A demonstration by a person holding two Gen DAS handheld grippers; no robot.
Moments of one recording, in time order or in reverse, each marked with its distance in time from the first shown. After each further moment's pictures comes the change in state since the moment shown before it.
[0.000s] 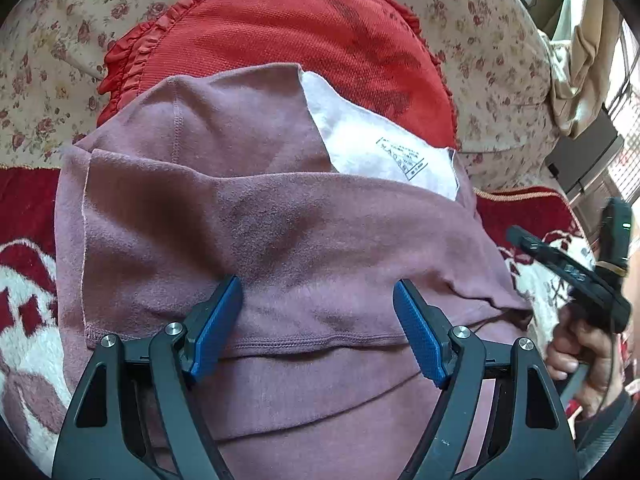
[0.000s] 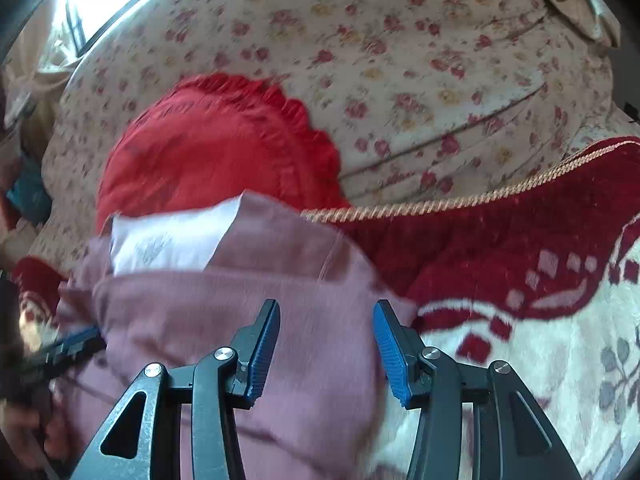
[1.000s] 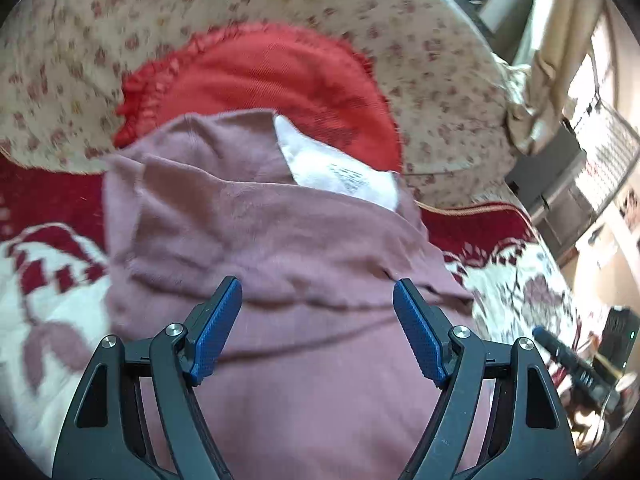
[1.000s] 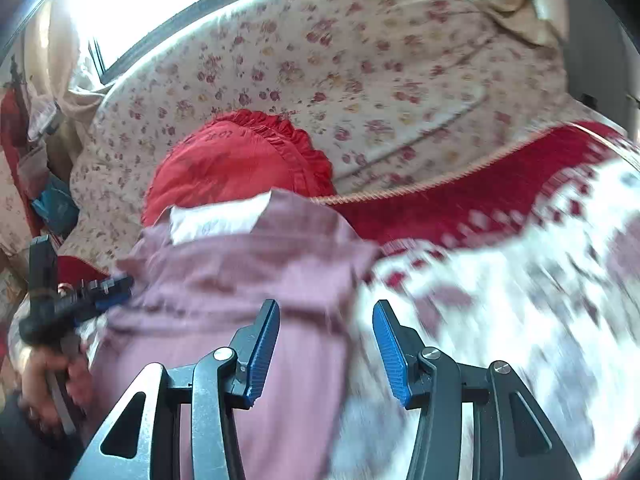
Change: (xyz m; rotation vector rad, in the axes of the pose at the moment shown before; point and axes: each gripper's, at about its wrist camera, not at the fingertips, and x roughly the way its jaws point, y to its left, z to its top) left arm -0.084 -0.009 -0.034 0.026 -0.116 -0.095; right arm -0.167 -0.009 -0.116 0.028 -0.109 -0.004
